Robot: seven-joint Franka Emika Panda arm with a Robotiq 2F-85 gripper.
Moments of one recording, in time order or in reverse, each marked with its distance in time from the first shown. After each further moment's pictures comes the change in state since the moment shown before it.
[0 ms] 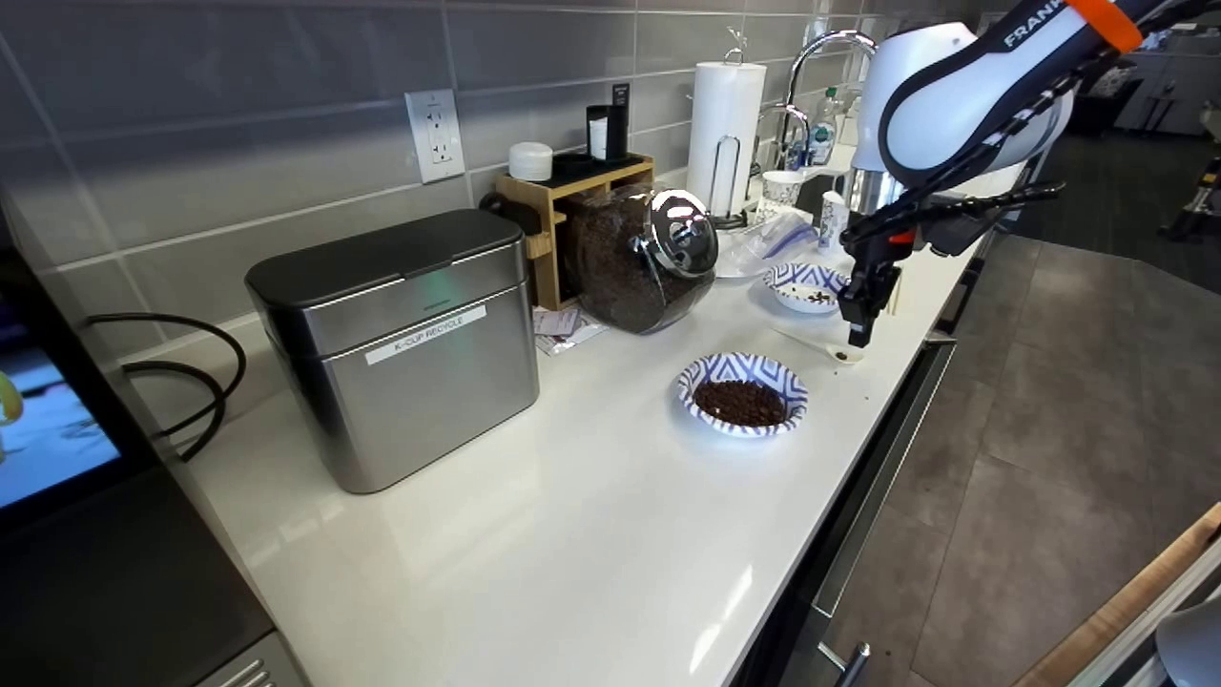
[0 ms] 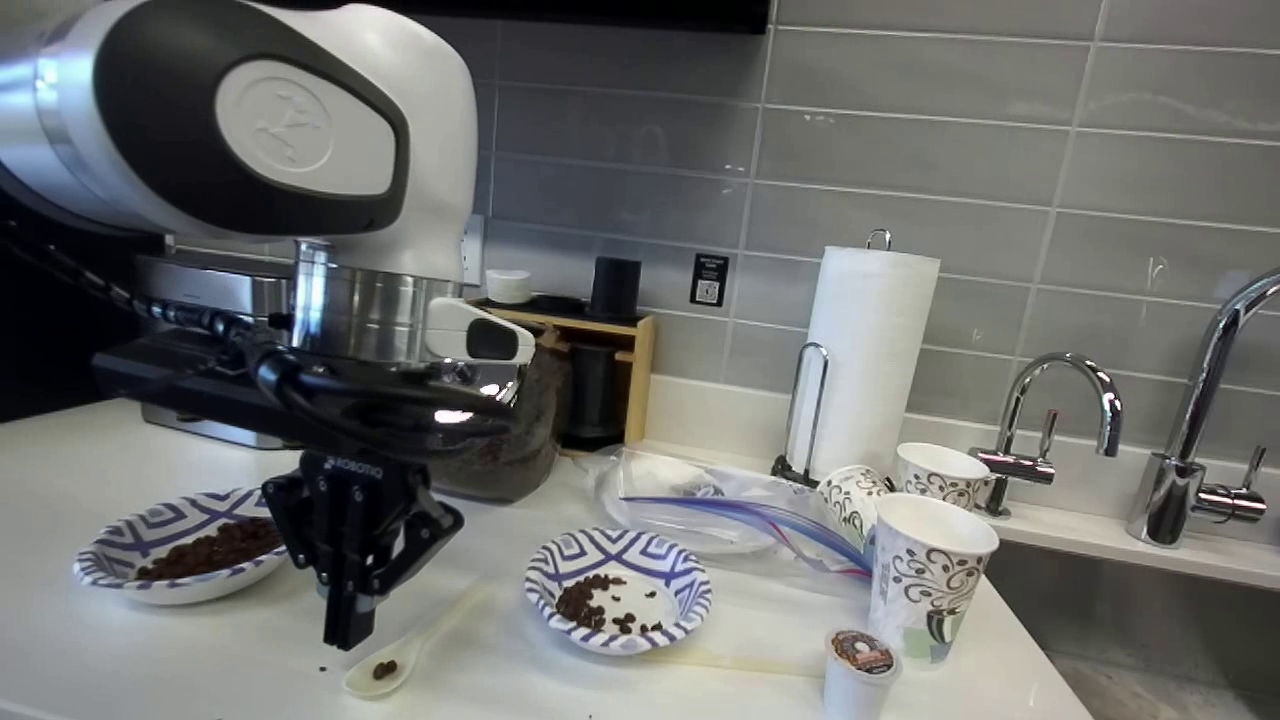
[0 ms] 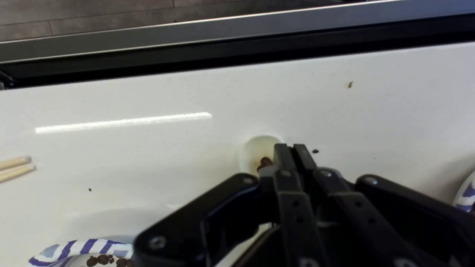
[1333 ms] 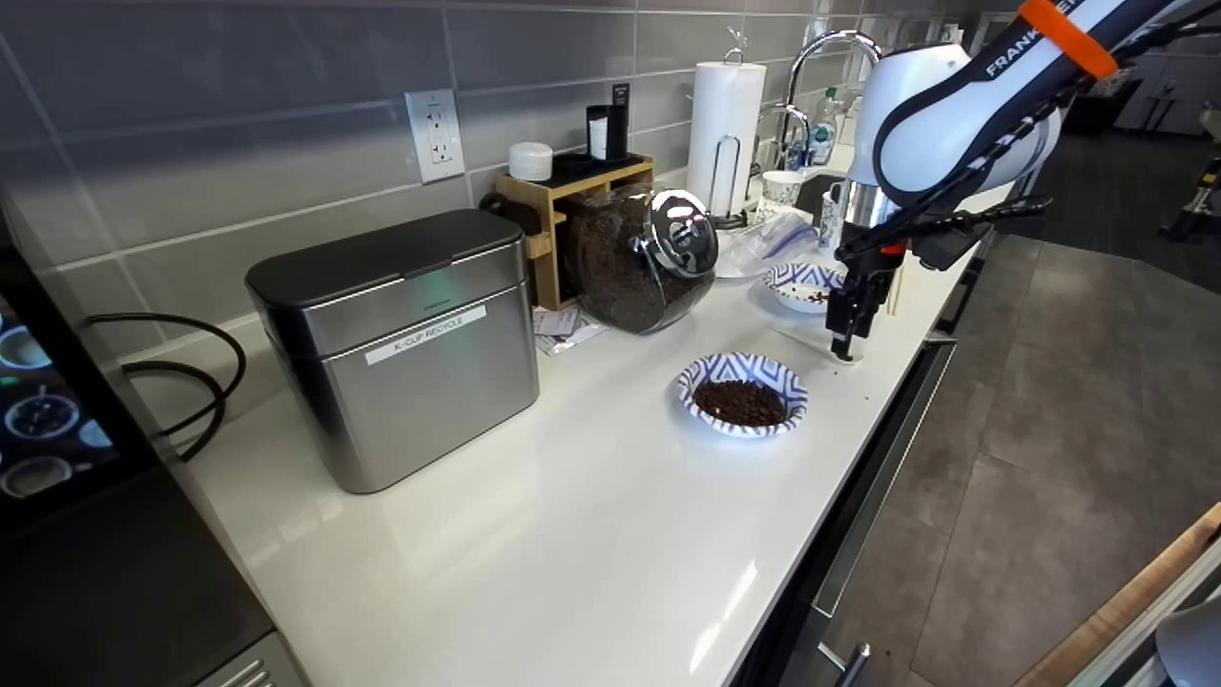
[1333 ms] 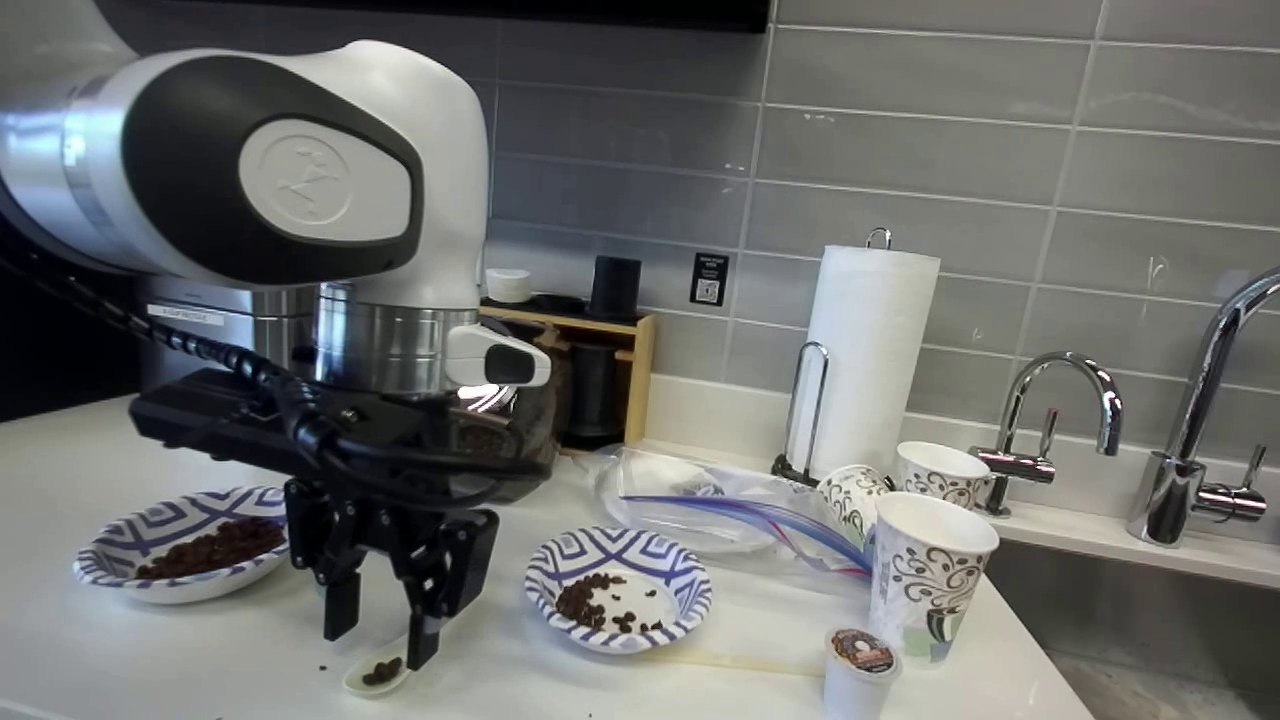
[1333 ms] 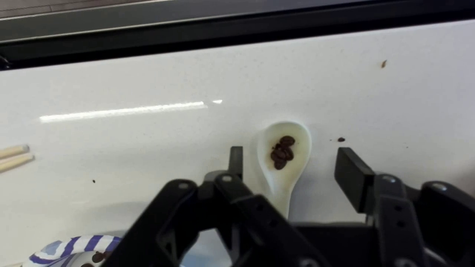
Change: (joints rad) arm -0.016 0.056 -0.002 0.005 -0.015 0.094 0.000
